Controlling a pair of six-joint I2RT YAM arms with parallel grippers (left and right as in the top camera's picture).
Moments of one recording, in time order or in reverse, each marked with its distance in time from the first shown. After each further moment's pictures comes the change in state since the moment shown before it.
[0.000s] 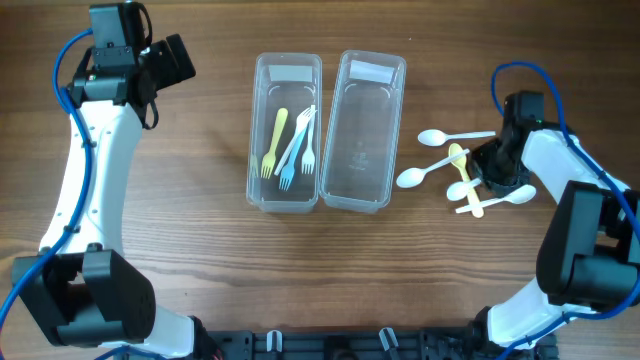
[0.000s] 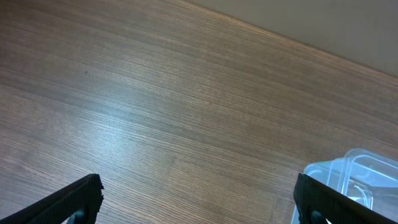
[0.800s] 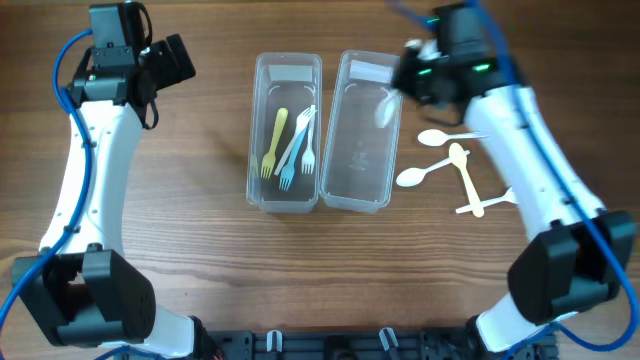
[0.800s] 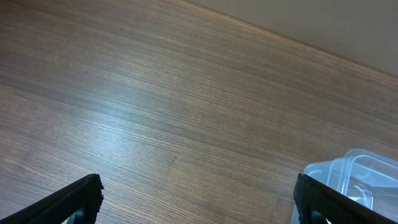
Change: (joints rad) left arm 0.000 0.000 0.000 0.000 0.000 0.000; right arm 0.460 -0.048 0.501 -0.039 -0.139 -0.295
